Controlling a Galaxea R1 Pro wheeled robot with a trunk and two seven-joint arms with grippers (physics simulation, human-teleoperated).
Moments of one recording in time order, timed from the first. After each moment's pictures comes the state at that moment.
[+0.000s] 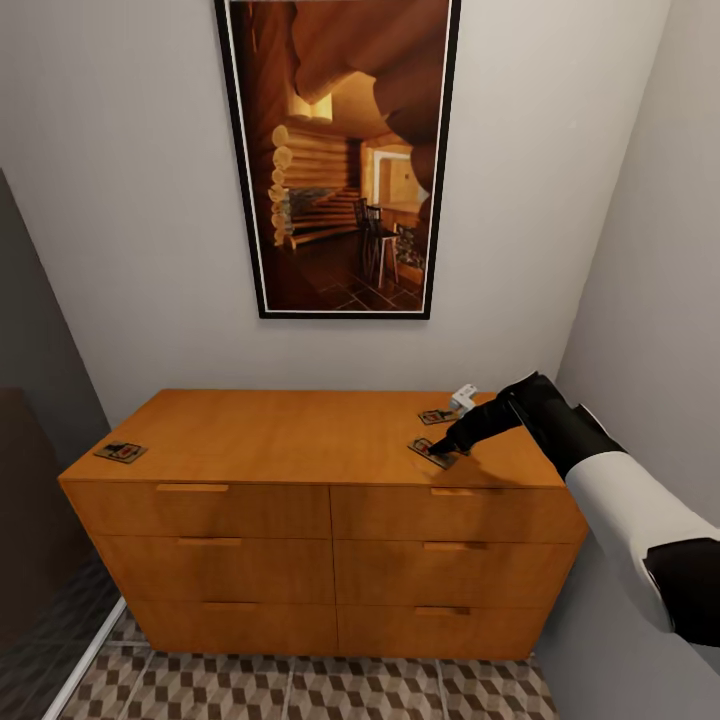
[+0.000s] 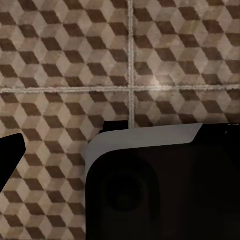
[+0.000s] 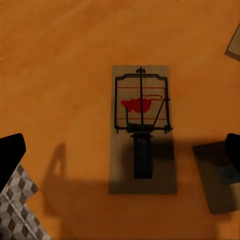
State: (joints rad) left arm -0.01 0.00 -0.04 -0.11 -0.01 -0.35 0.04; right arm -1.15 -0.18 0.29 -0.69 0.39 0.69 1.08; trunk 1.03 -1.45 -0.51
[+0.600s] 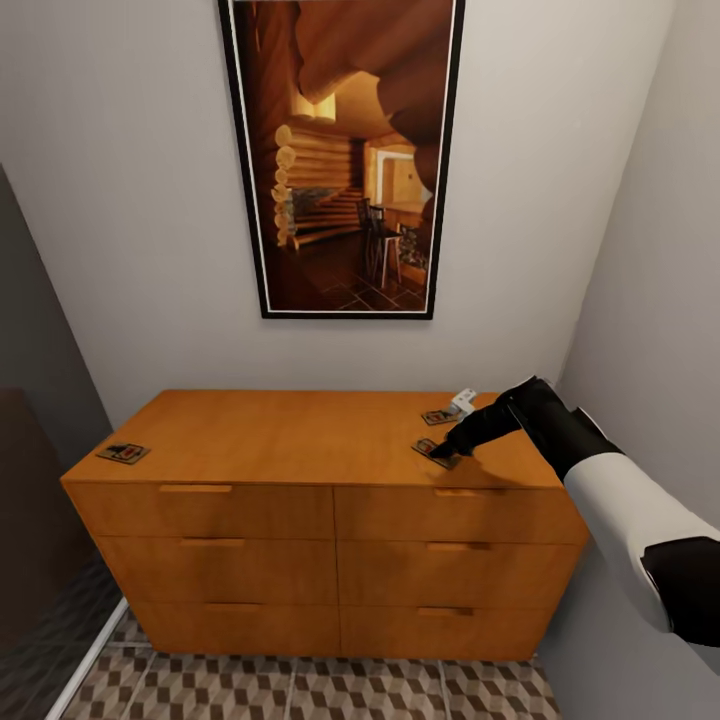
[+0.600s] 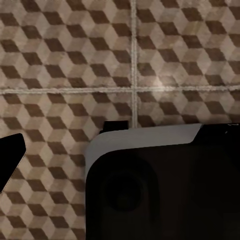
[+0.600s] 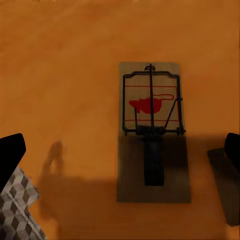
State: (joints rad) left arm -0.01 0.00 -0.04 -0.11 -0.01 -0.35 0.04; right arm -1.15 -0.17 0.29 -0.65 0.39 0.67 1.08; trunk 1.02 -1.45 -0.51
